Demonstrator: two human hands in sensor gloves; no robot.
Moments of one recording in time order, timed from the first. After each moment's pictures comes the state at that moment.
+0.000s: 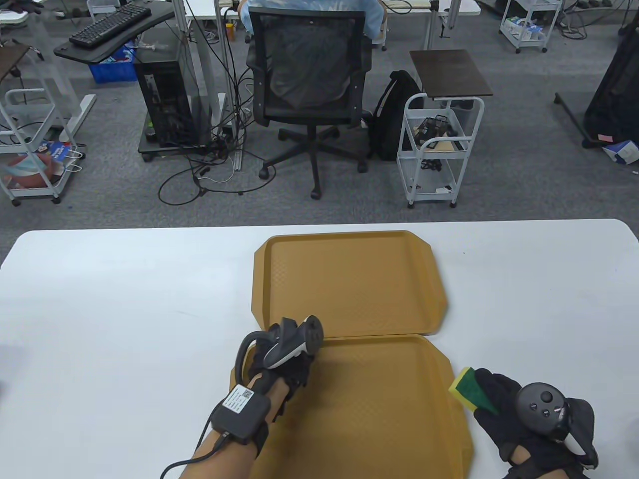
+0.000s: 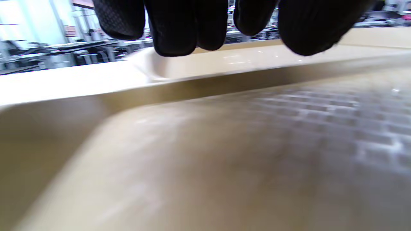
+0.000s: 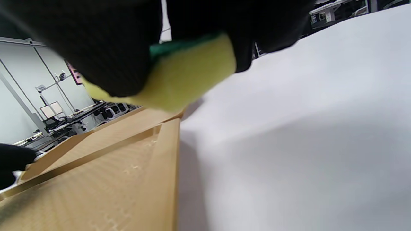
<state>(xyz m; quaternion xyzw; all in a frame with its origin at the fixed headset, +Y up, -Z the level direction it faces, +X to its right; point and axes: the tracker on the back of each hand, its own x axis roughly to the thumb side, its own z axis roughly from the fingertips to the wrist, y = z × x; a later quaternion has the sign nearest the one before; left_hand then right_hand) -0.123 -0.746 -0.422 -0.10 -0.02 -0.03 0.99 0.306 -0.715 -0.288 -0.01 0.01 0.98 0.22</state>
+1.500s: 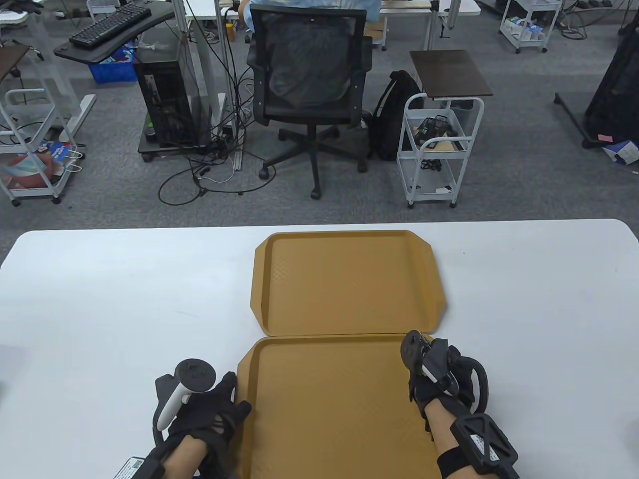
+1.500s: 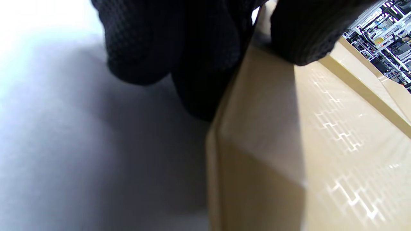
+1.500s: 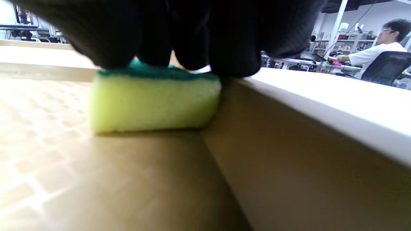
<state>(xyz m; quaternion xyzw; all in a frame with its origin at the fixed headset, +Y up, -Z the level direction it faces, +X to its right) -0.258 -0.783 -0.337 -0.28 0.10 0.30 0.91 0.173 -0.755 -0.401 -0.11 0.05 0.99 -0.03</state>
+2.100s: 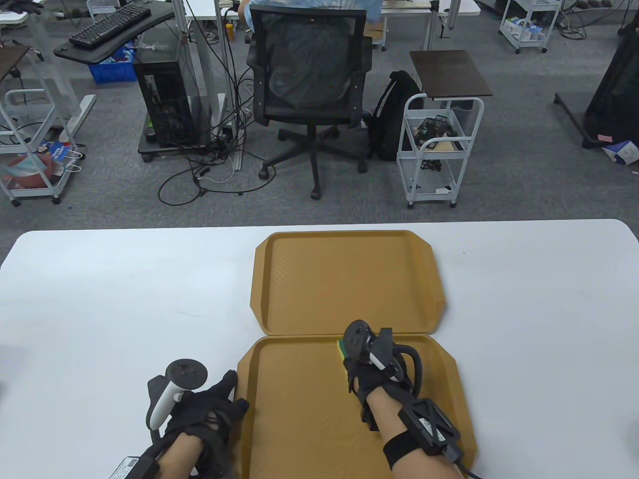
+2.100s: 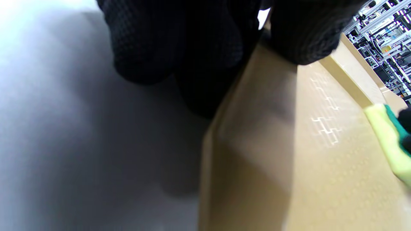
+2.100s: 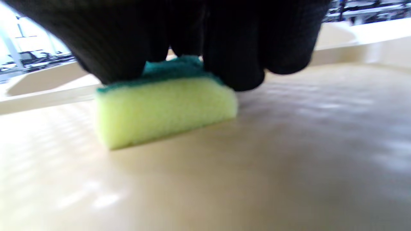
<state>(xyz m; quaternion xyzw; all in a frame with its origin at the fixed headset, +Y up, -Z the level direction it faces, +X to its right) -0.270 -0.790 -0.340 -0.30 0.11 0.35 0.88 0.052 -0.758 -0.420 0.00 0.07 0.99 0.10</state>
